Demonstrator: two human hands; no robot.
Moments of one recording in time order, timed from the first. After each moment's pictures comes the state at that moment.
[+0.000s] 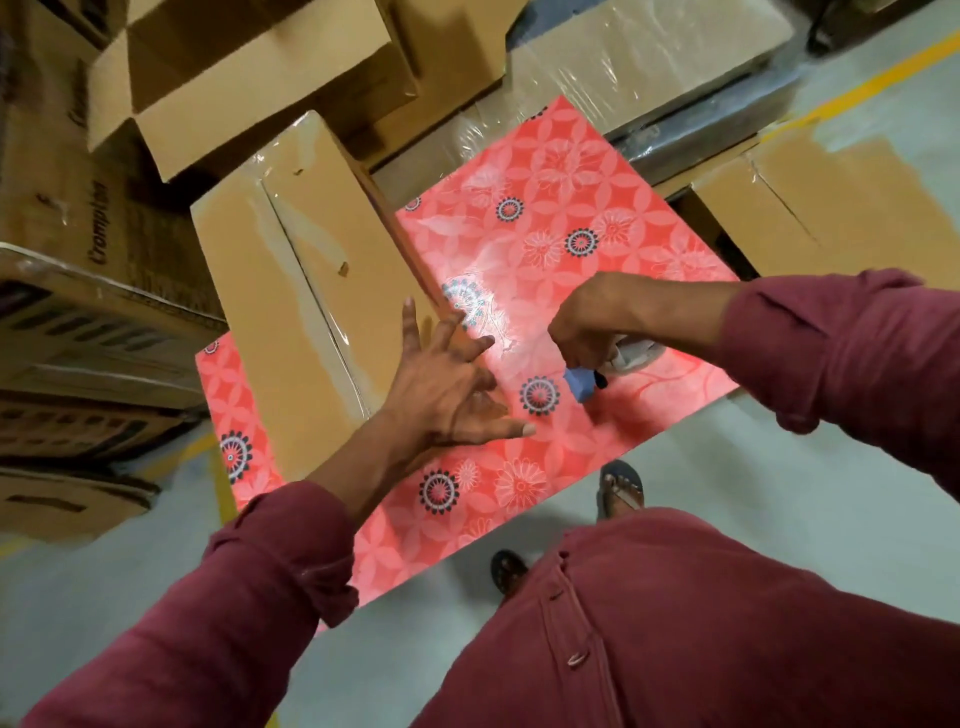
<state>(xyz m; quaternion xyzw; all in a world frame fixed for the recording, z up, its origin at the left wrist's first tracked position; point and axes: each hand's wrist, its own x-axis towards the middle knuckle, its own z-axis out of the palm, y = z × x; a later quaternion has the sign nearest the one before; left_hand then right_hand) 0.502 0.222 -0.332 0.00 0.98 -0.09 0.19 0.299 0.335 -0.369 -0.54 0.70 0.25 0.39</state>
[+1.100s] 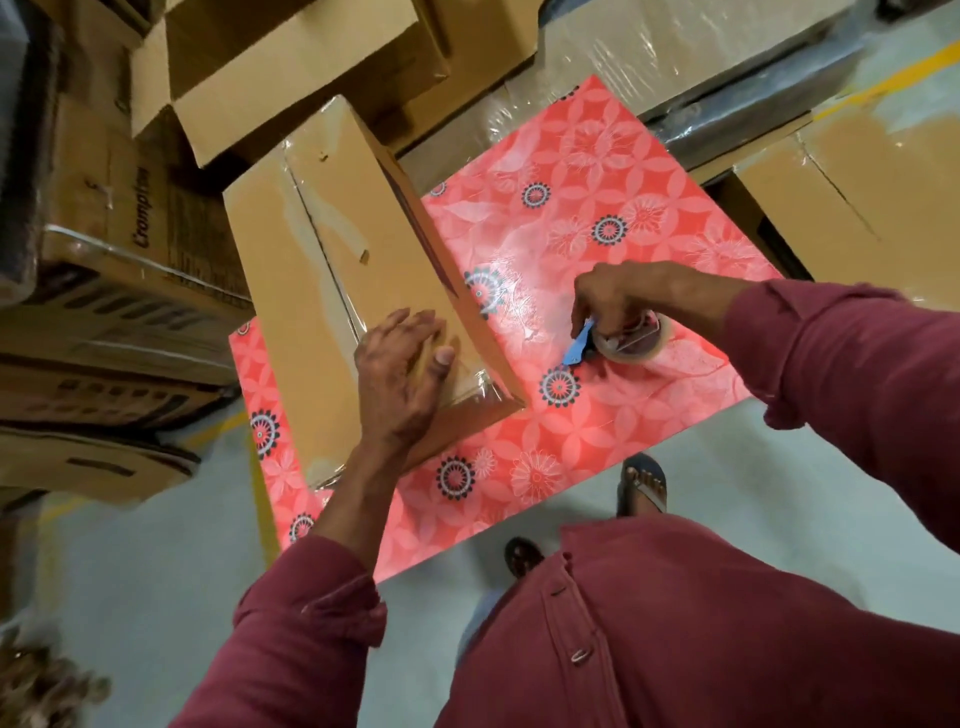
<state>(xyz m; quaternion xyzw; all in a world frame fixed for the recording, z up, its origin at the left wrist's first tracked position) 0.550 0.190 -0.348 -0.24 0.92 0.23 -0.20 0.264 0.327 -0.413 -0.53 0.74 0.09 0.41</state>
